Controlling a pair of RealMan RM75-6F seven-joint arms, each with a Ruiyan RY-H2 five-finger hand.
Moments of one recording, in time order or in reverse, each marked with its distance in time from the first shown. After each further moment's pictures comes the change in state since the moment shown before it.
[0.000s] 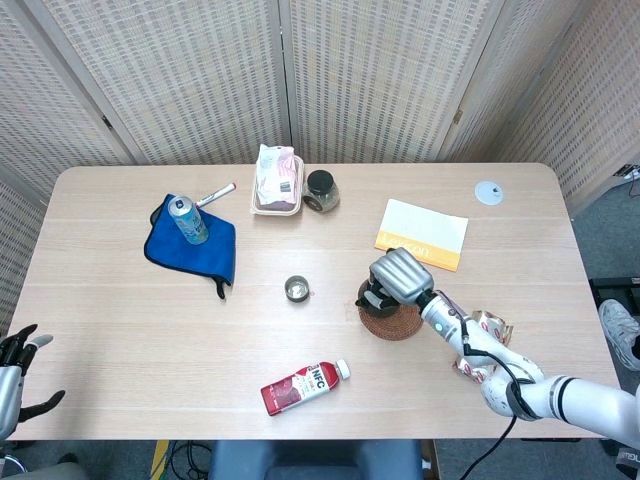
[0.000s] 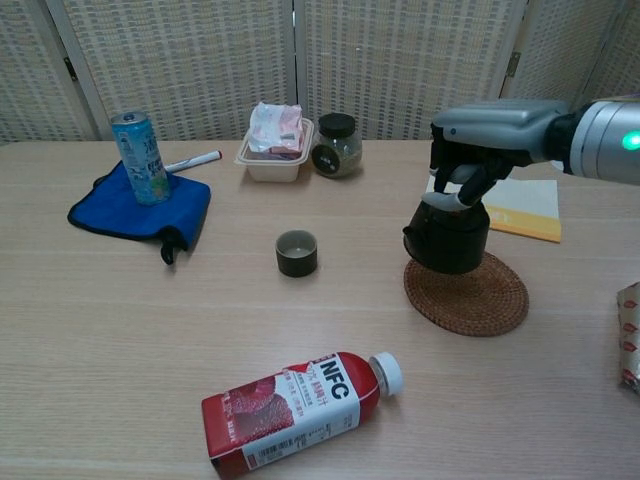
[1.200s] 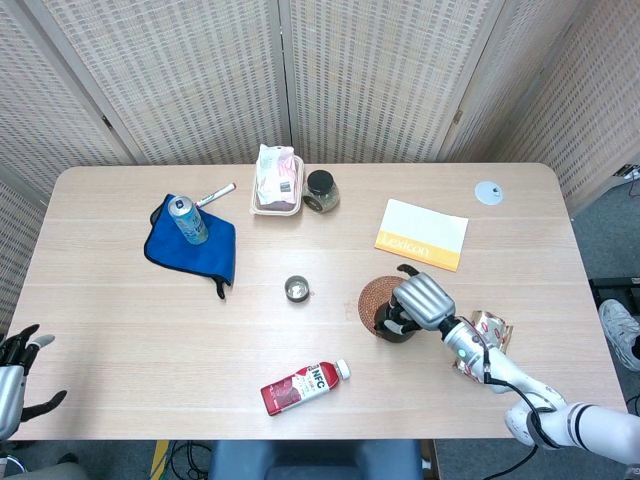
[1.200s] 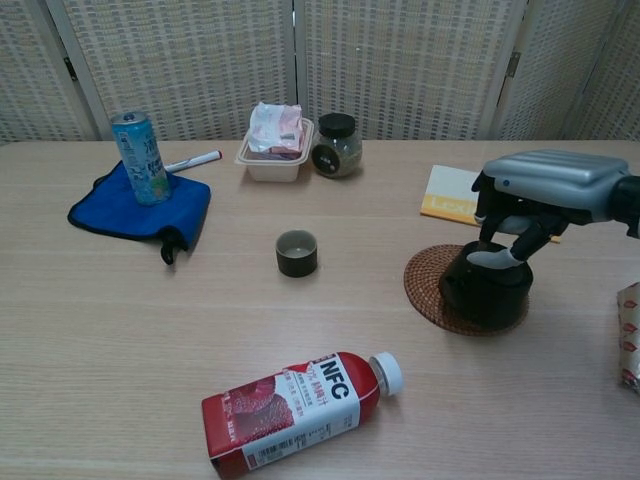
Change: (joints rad) left arm -0.001 -0.004 -0.003 -0.010 -0.008 -0.006 0.019; right arm -0.142 -0.025 -0.119 0.059 -0.161 0.149 0.145
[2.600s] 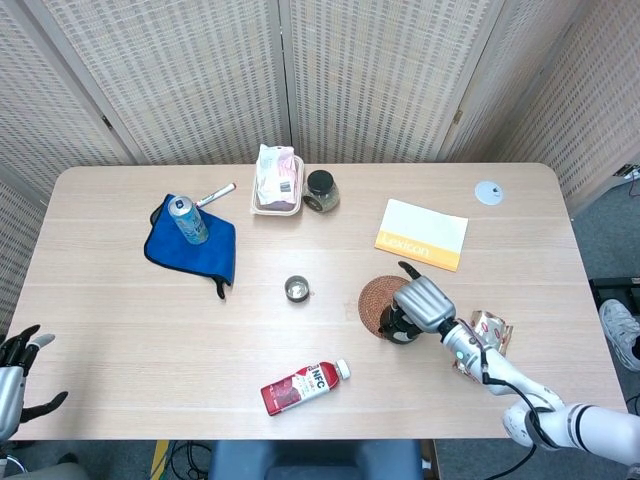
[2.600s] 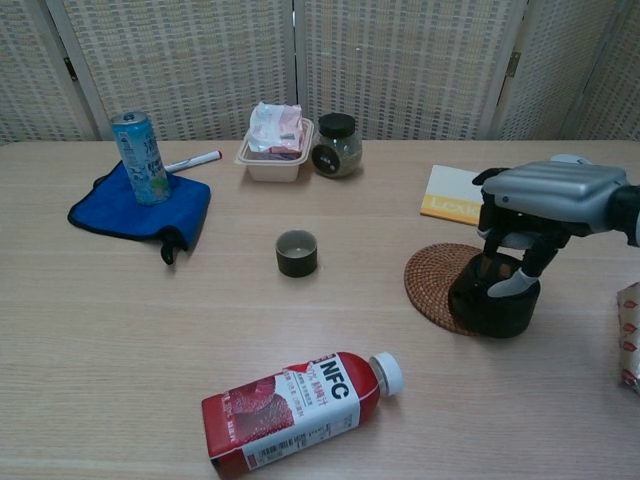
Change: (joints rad) left arm 0.004 0.003 0.001 0.001 0.009 -0.001 -0.026; right arm 0.008 0.014 0.005 -0.046 0.091 -0.073 -0.159
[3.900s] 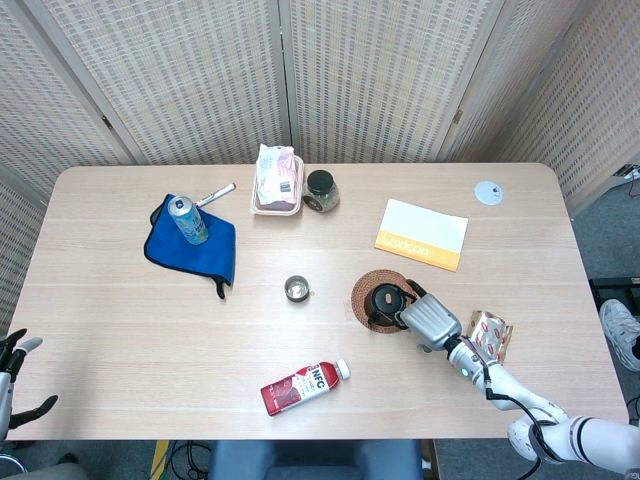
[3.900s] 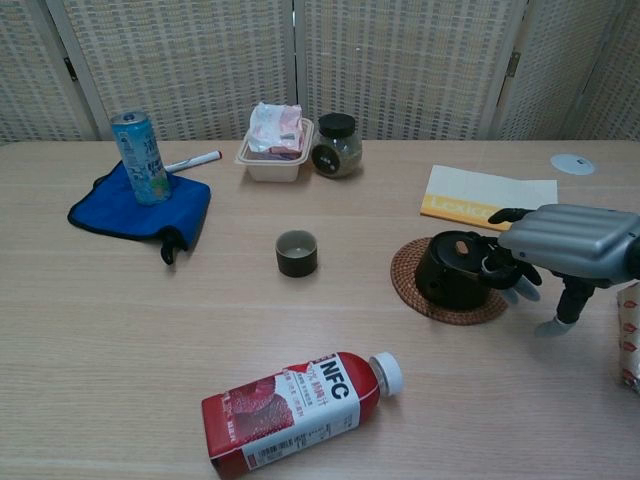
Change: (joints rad) left arm 0.026 0.009 0.004 0.007 0.002 0.037 -0.008; right arm -0.039 -0.030 -0.068 0.028 -0.008 -0.004 -0.166
